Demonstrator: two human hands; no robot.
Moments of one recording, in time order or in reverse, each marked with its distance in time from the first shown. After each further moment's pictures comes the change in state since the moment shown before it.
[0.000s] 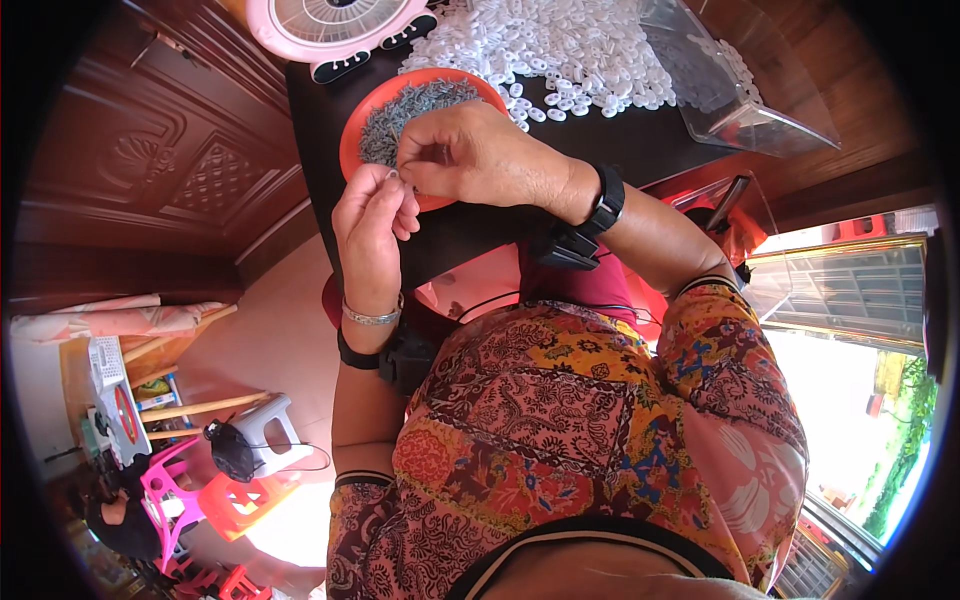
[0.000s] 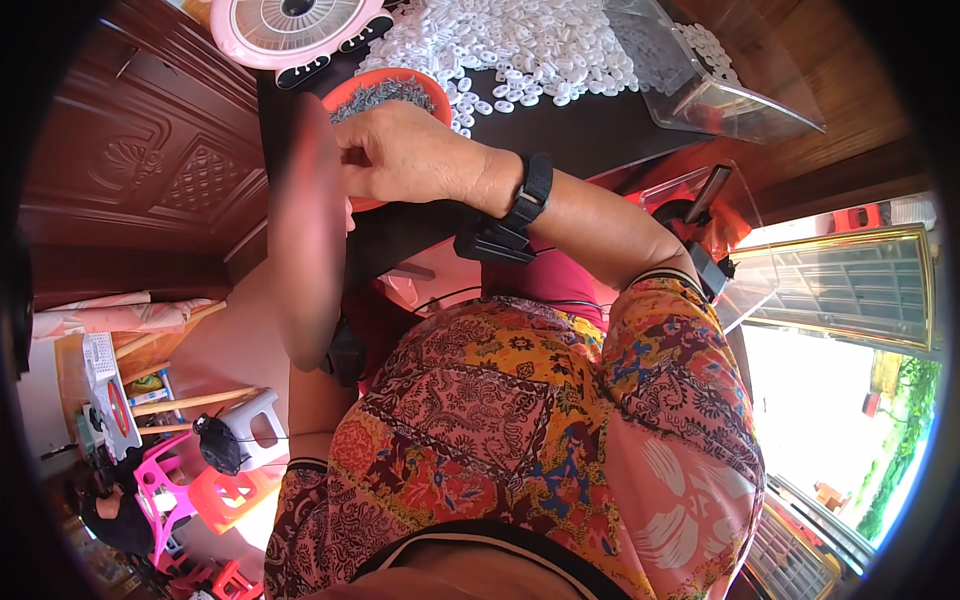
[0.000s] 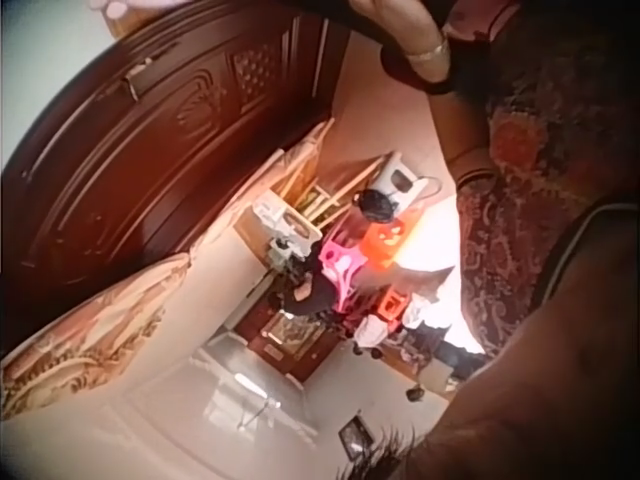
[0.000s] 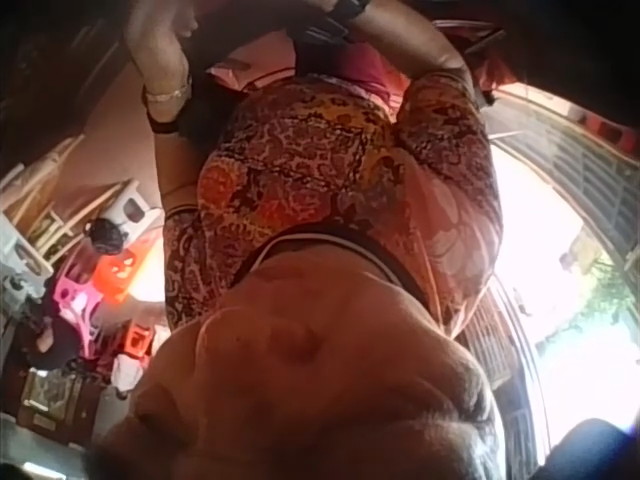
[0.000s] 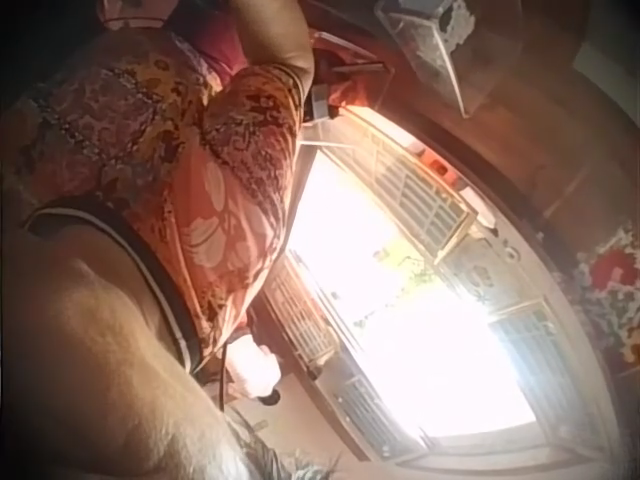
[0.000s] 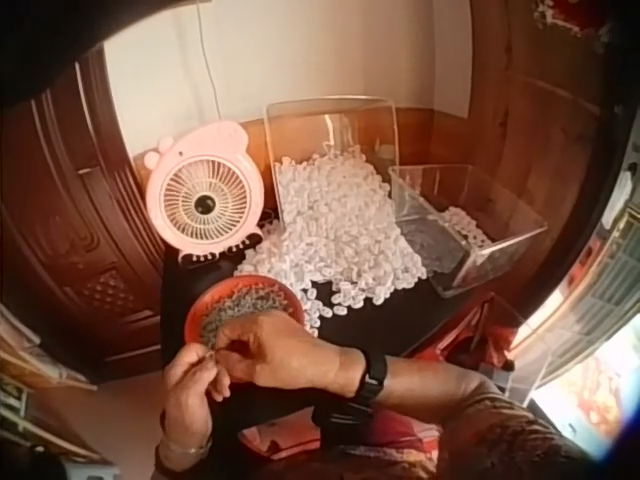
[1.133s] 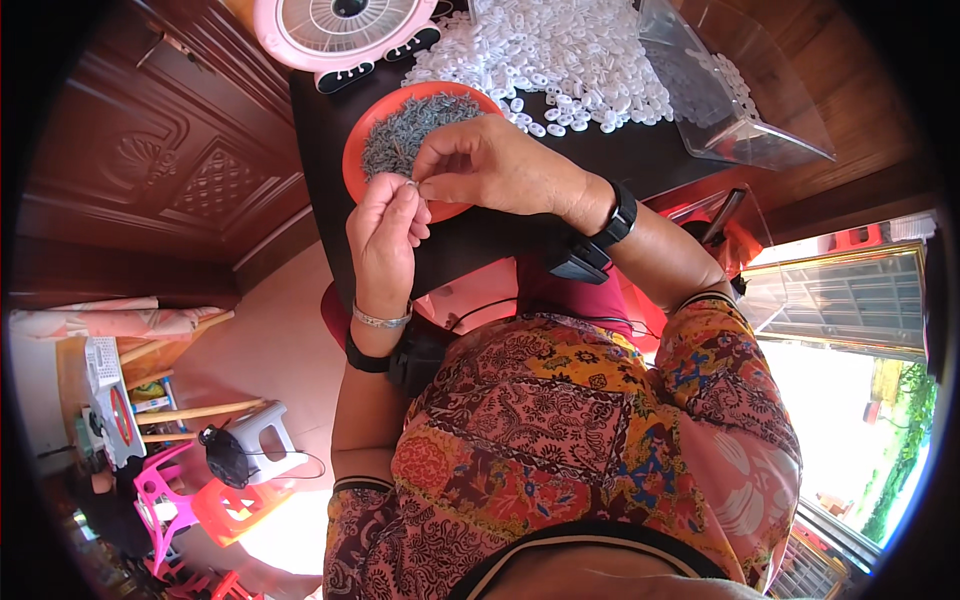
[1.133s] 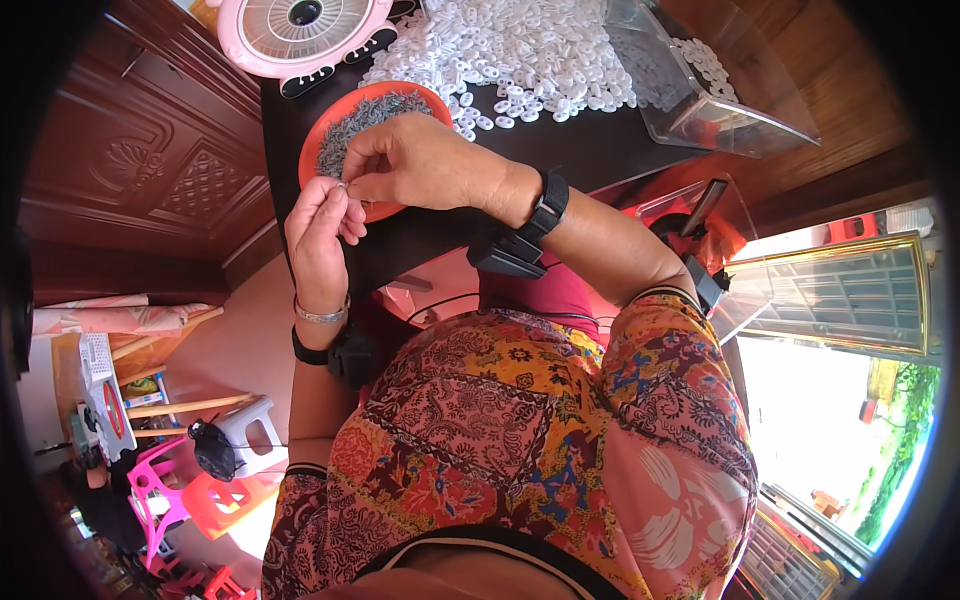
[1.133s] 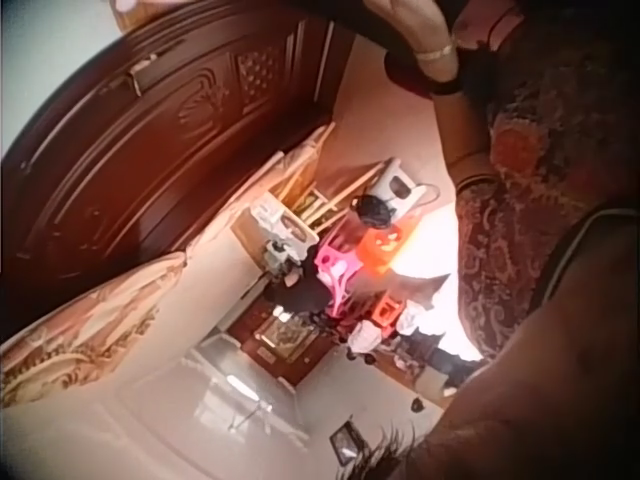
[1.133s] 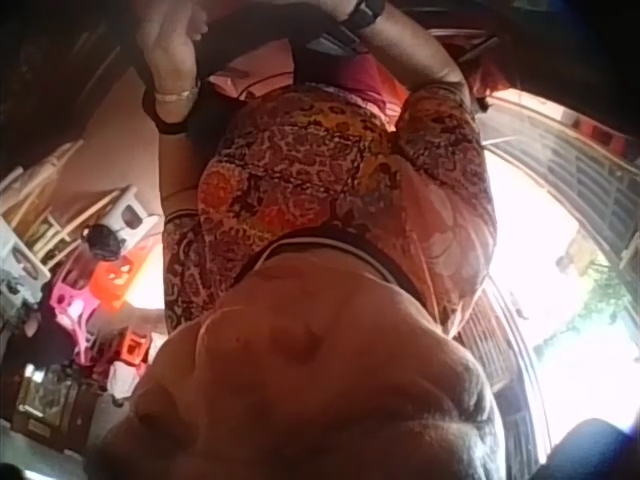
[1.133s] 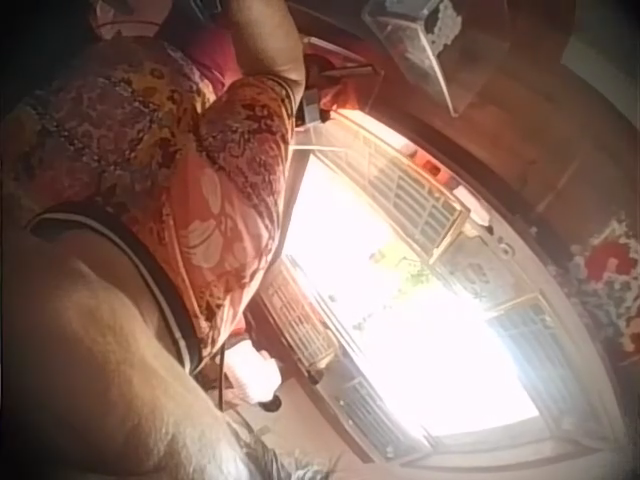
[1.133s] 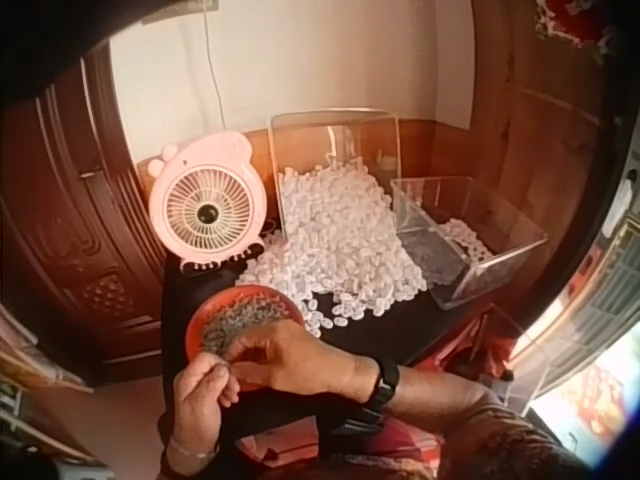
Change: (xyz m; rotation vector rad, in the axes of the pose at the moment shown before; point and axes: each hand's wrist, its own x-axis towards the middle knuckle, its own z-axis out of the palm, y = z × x) left_hand 0.003 -0.009 0.004 0.105 -0.046 0.045; right_hand -0.007 -0.003 -0.013 0.160 -0.095 0.185
